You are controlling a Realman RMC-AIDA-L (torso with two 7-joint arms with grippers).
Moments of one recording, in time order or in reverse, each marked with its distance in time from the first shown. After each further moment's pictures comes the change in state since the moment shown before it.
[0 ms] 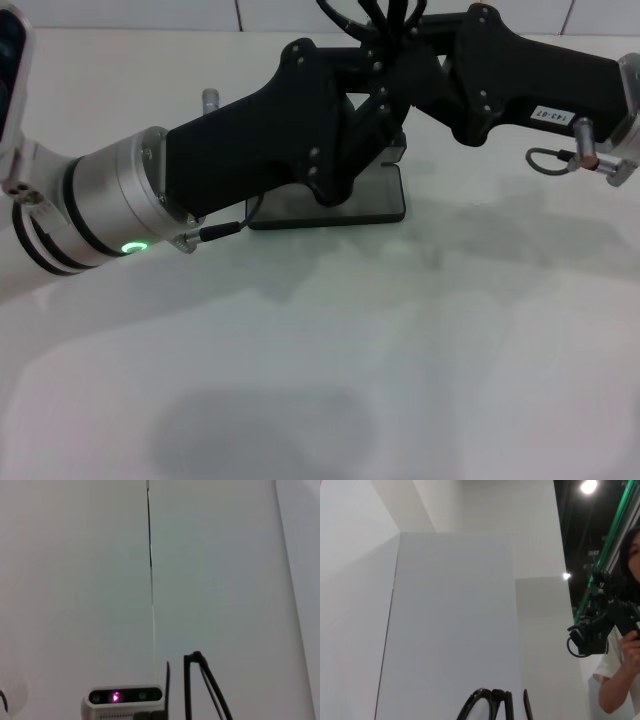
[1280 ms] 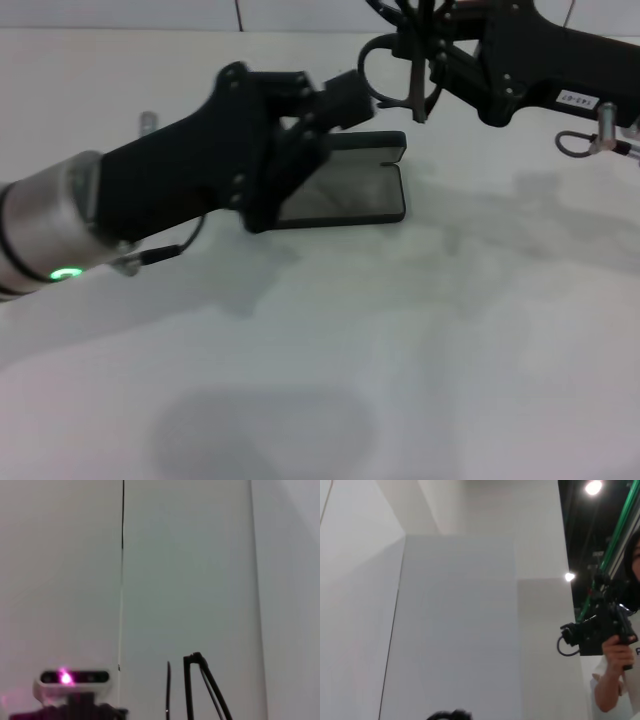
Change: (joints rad) left arm 0.060 0.043 -0.001 0.003 0.003 0.061 -0.015; right arm -0.064 -0.023 0.002 -0.107 -0.016 0.096 0.019
